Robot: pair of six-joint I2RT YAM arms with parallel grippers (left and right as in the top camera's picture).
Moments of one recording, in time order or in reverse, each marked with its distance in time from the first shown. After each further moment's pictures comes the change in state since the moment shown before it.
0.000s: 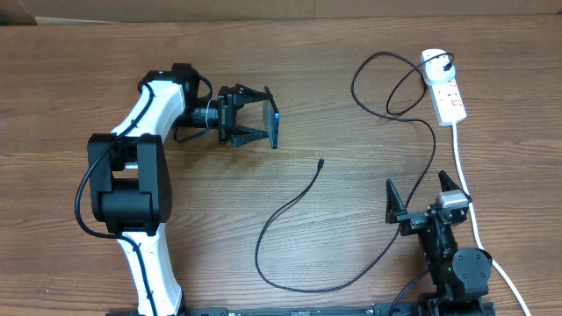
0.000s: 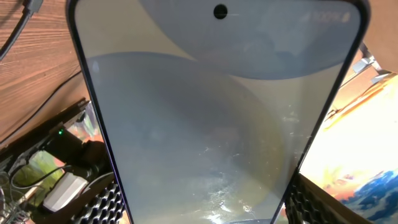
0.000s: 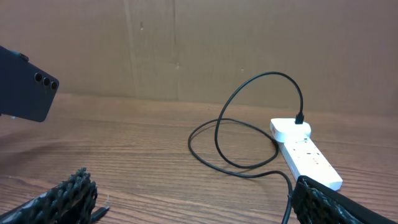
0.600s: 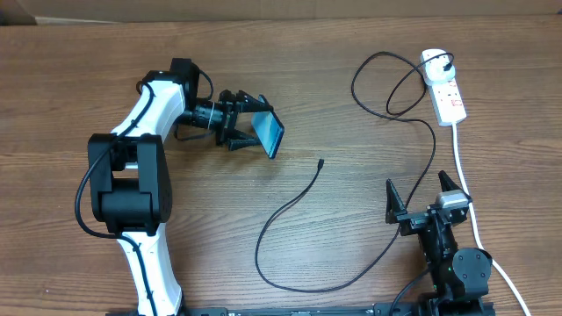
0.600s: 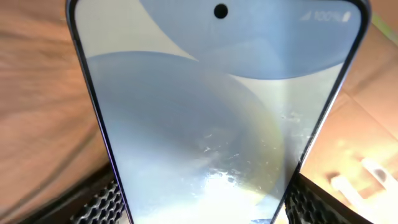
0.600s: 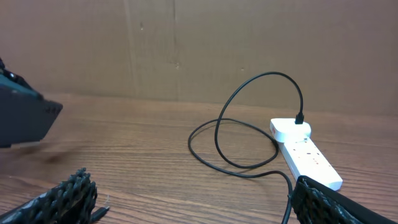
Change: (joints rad) left arm 0.000 0.000 0.000 0.113 -0.329 -0.064; right arm 0.000 0.000 0.000 0.000 0.000 0.000
